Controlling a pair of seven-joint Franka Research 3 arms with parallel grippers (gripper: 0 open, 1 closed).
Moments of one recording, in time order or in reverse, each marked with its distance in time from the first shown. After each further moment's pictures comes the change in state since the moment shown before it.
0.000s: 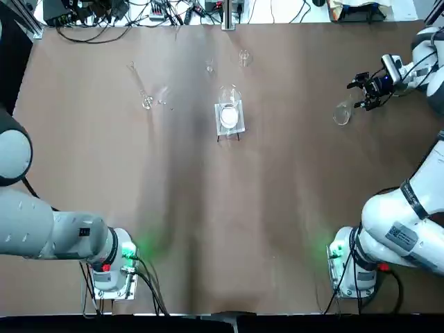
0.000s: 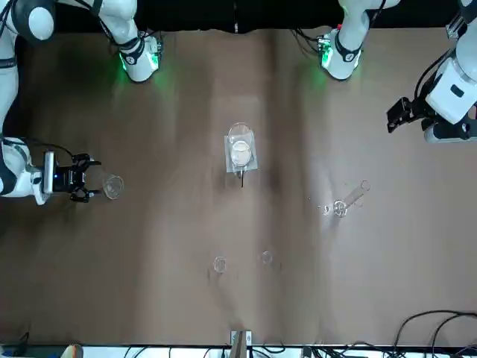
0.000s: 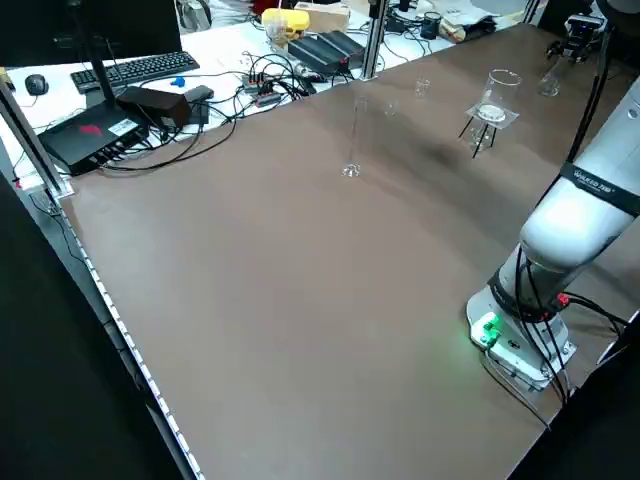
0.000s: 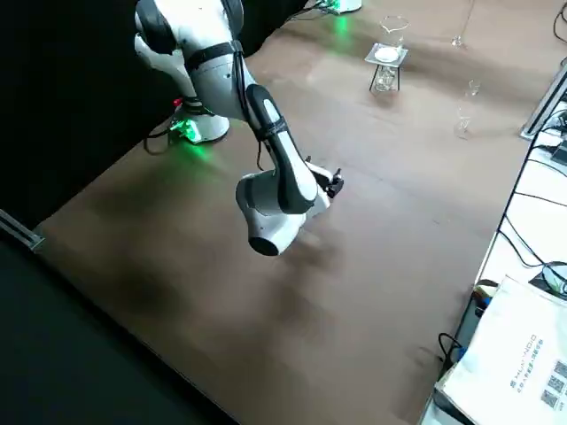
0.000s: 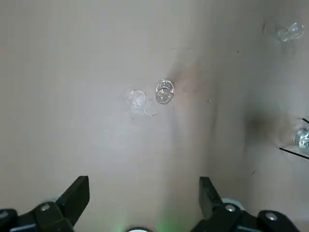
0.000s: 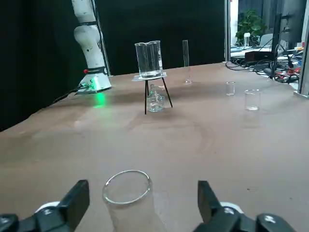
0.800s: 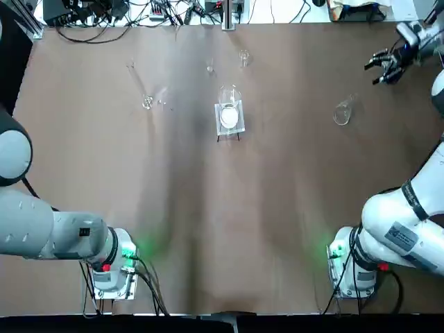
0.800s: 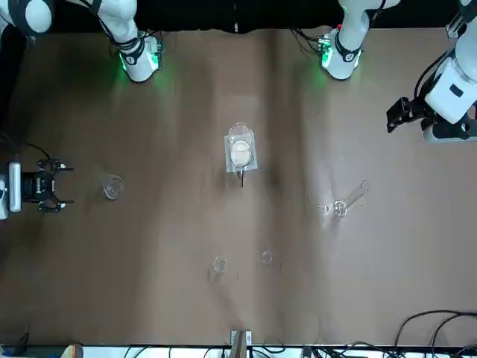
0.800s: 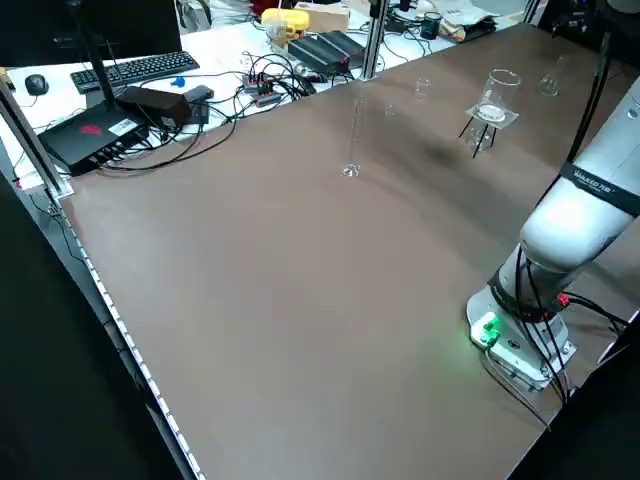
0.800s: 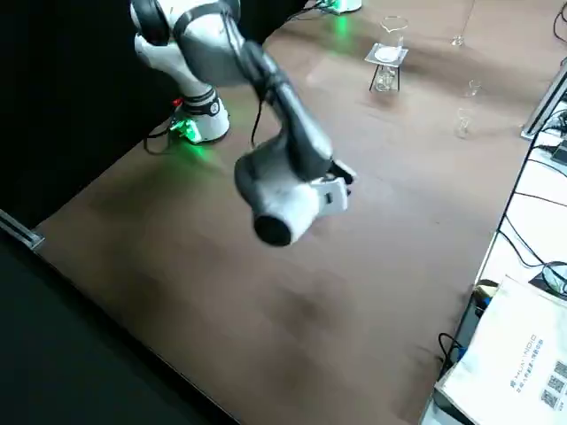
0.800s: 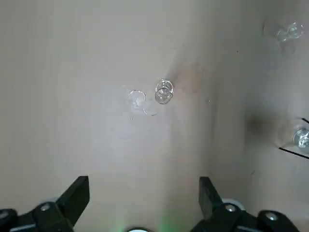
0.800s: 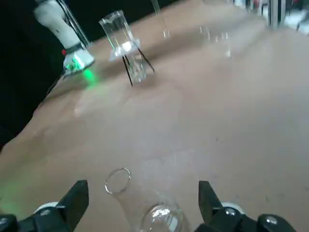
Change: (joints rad) left arm -0.001 0.000 -0.002 0.001 0.000 0.000 0.000; right arm 0.015 -0.062 0.010 0.284 -0.199 -0.007 0.541
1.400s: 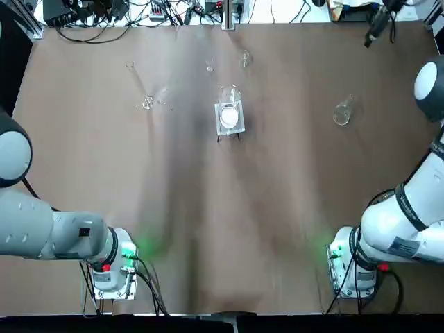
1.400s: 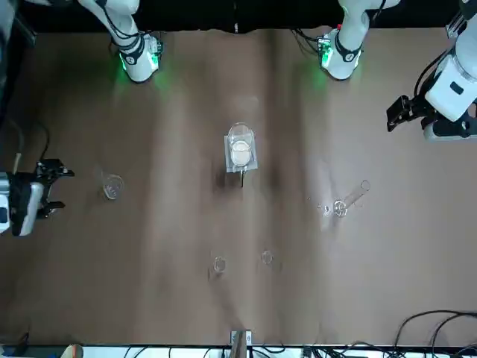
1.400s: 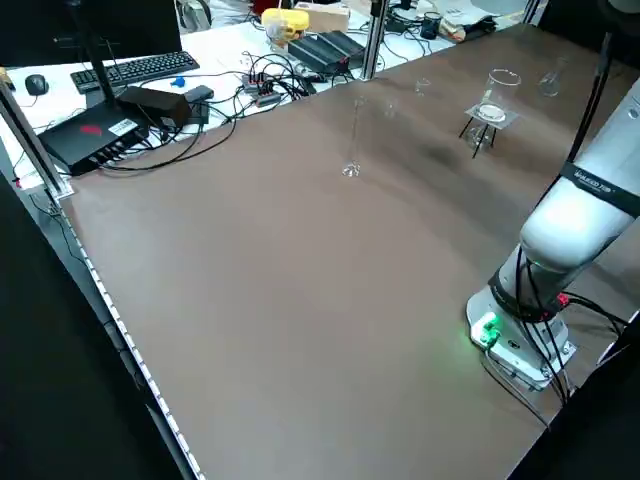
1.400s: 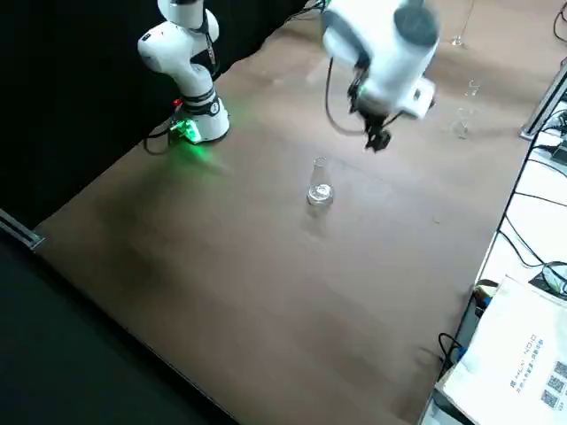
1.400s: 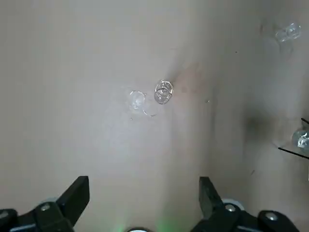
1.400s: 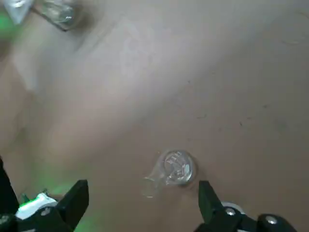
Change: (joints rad) left arm -0.001 -0.004 -0.001 0.001 0.000 0.000 0.000; right arm 0.339 -0.200 0.008 0.137 -0.465 0.077 0.851
